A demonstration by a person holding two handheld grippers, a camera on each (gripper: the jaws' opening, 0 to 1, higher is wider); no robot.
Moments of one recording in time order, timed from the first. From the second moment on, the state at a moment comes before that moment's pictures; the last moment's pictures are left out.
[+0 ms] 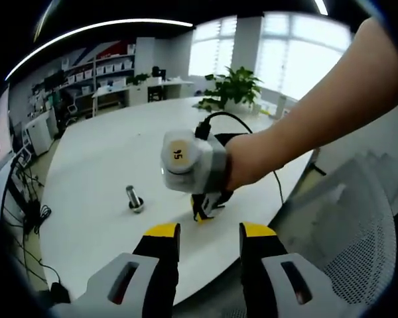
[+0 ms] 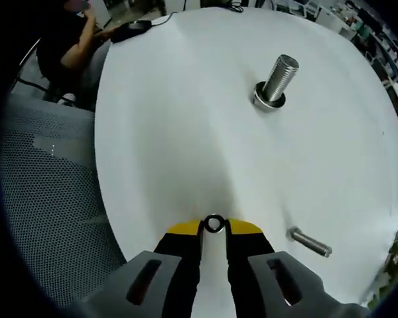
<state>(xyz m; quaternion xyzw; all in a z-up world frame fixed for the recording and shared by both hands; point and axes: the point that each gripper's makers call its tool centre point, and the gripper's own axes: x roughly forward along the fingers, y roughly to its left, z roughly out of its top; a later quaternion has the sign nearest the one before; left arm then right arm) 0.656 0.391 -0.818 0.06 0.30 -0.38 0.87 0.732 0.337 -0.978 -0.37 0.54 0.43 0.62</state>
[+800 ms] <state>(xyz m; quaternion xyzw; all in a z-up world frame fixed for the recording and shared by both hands) 0.659 0.396 -0.818 0.06 0.30 -0.37 0.88 0.729 0.336 -0.978 -0.42 0.57 0.40 0.59</state>
